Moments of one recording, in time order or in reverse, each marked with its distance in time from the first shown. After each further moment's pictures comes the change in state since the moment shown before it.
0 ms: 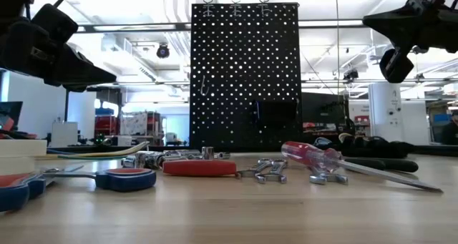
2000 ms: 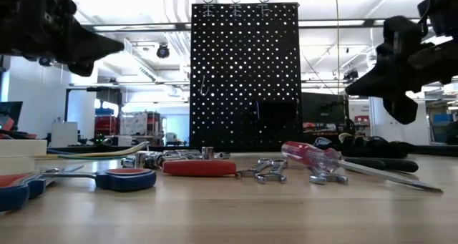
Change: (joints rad) left arm 0.000 0.078 -0.002 0.325 -0.034 -0.003; right arm 0.006 0.515 -0.001 0.033 0.217 0.170
